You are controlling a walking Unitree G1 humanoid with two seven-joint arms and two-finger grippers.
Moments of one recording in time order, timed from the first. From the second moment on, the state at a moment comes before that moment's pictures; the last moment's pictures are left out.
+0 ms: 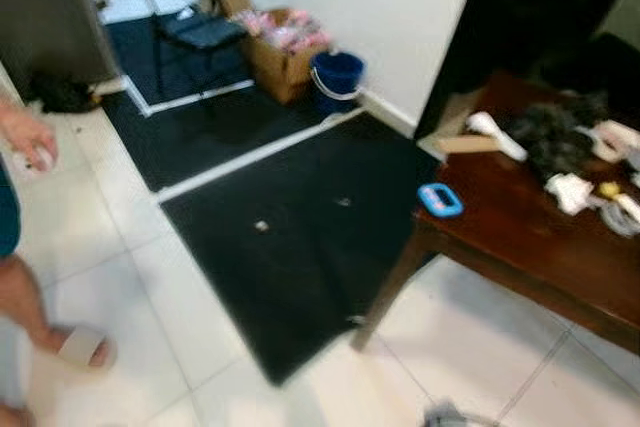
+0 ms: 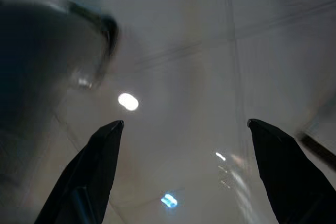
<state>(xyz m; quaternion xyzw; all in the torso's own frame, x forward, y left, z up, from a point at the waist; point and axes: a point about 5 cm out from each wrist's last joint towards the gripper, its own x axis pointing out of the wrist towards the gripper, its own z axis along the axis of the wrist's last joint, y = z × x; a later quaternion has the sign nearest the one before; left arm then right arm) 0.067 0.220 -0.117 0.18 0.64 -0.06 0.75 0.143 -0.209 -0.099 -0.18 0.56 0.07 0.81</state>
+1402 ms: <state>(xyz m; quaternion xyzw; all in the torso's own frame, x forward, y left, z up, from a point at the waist) 0.113 0.211 -0.108 0.17 0.58 -0.05 0.79 0.137 -0.224 -0.098 -0.18 0.56 0.05 0.80</state>
